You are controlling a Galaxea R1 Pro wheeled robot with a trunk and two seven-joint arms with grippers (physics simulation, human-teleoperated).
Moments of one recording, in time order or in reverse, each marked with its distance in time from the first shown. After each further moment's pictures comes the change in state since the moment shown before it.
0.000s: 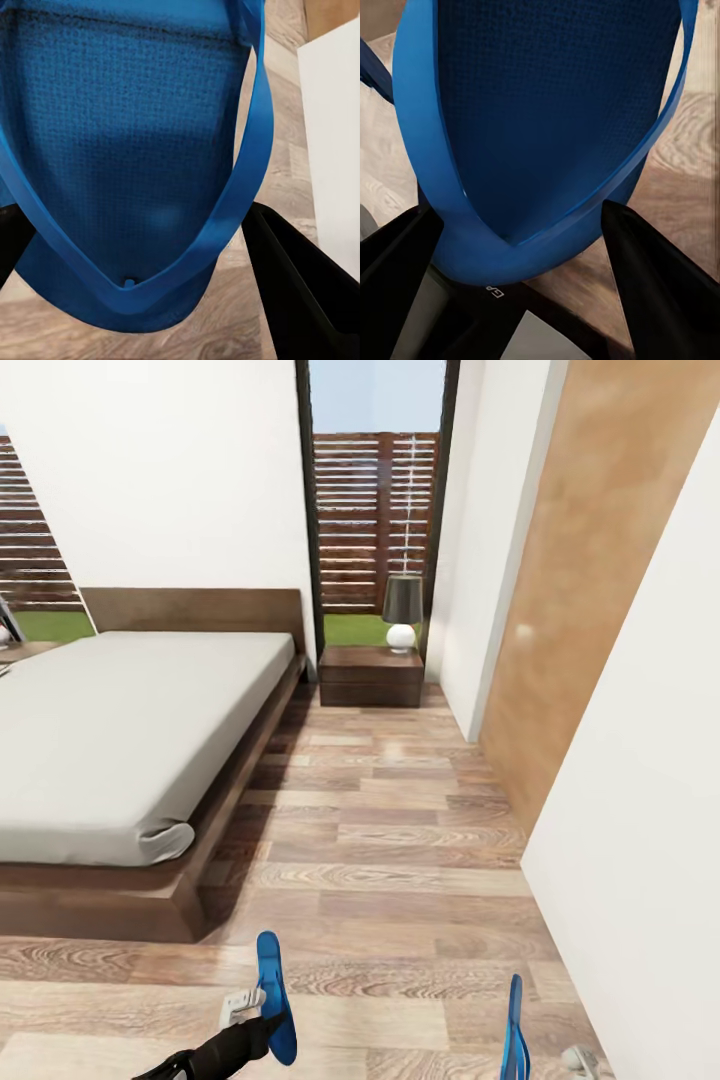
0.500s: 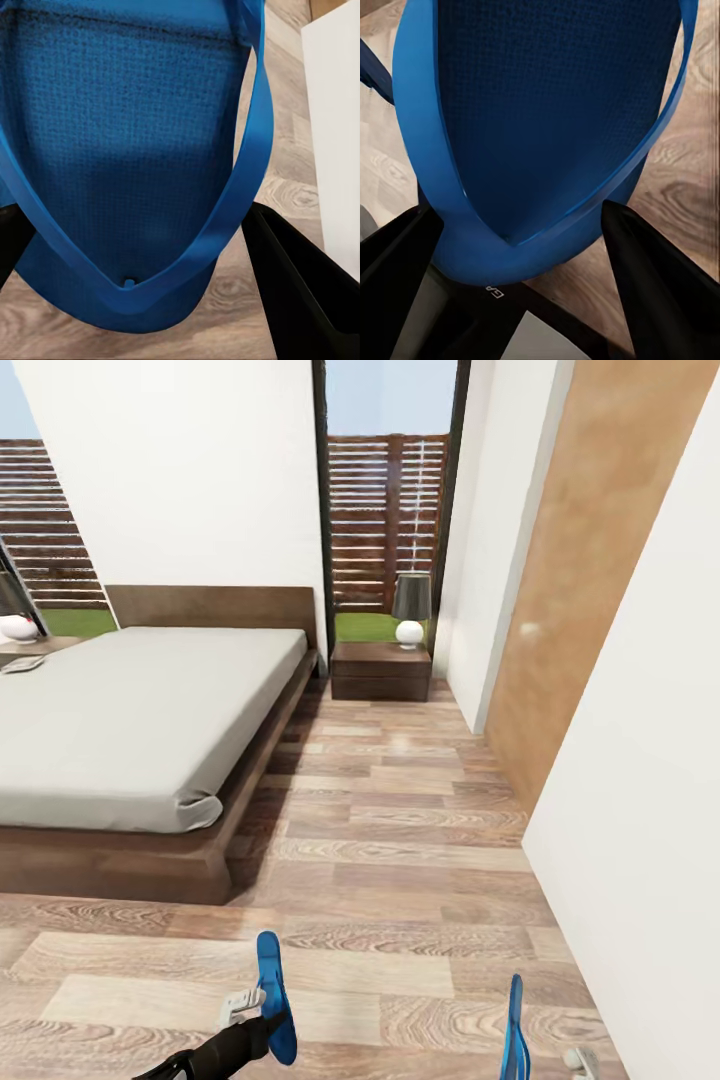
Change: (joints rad) left arm 0.000 0.000 0.000 0.000 0.000 0.000 0.000; right arm 0.000 -0.001 0.000 0.000 -0.001 0.000 0.000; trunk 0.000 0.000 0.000
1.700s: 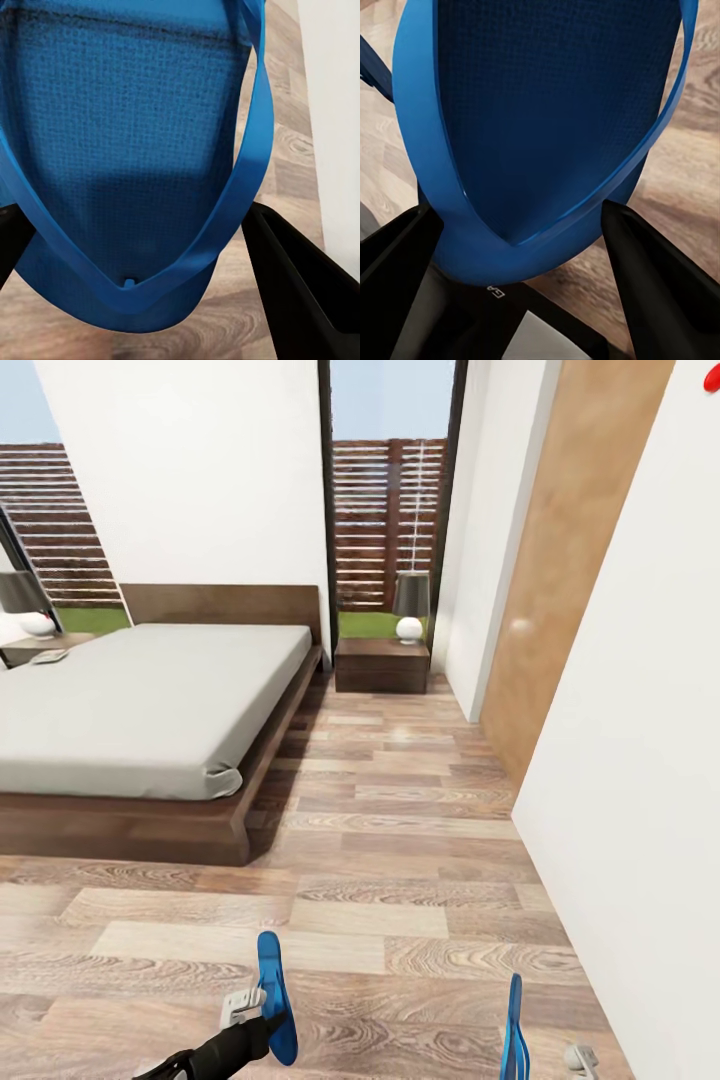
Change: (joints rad) left arm 0.000 -0.001 -0.001 0.000 0.000 0.002 -0.002; right arm 0.000 0.001 0.002 0.000 0.001 0.000 0.003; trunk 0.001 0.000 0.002
